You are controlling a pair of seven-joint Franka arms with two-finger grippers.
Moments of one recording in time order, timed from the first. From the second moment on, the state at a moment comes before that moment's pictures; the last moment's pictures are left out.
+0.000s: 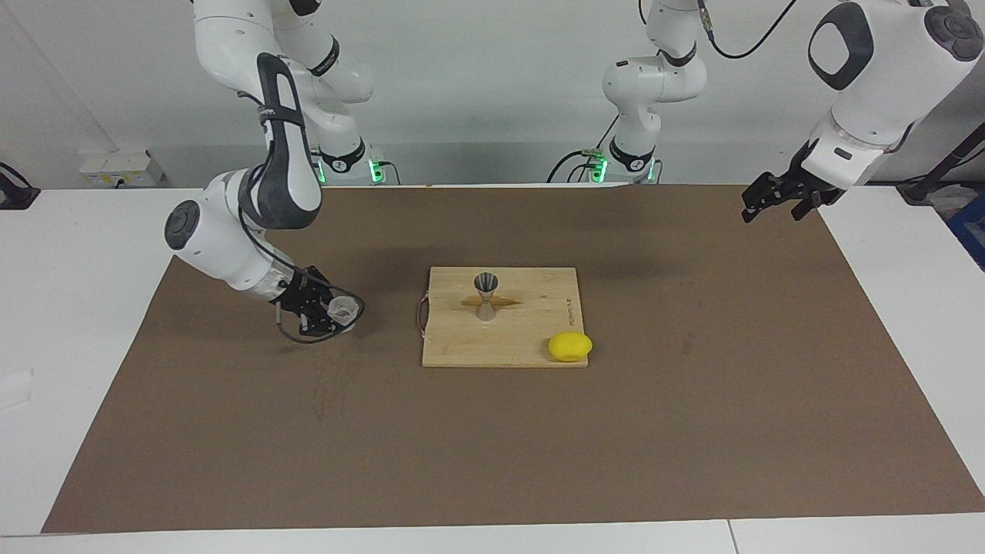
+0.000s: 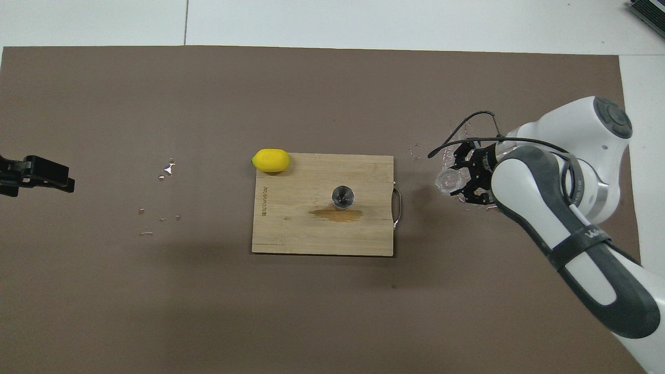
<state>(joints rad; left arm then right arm) 0.01 -0.02 0.03 -1.68 -0.04 1.57 0.04 -0.17 0.26 0.13 -1.99 0.43 2.09 1.12</state>
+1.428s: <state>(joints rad) 0.01 -0.02 0.03 -1.68 -0.04 1.57 0.04 -0.27 0.05 0.14 -2.06 0.41 2.03 0.92</state>
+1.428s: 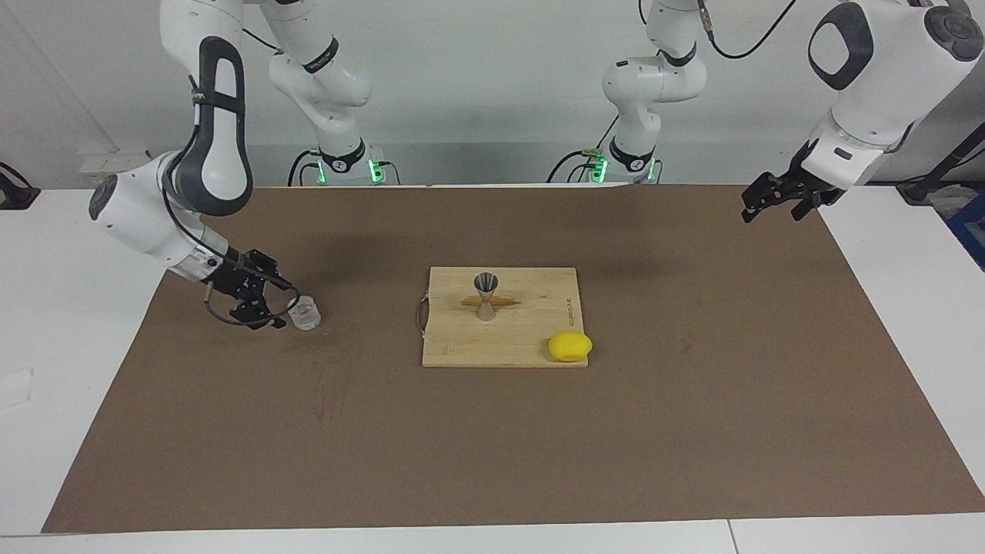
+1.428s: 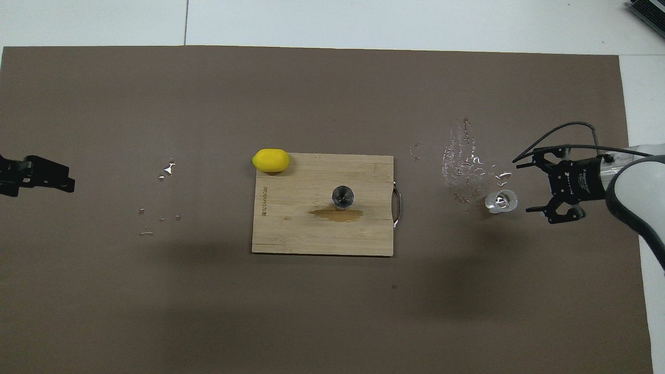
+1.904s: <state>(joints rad) 0.01 -0.02 0.03 -1.68 -0.04 1.57 0.04 -0.07 -0.03 0.15 -2.05 0.19 2.01 0.62</state>
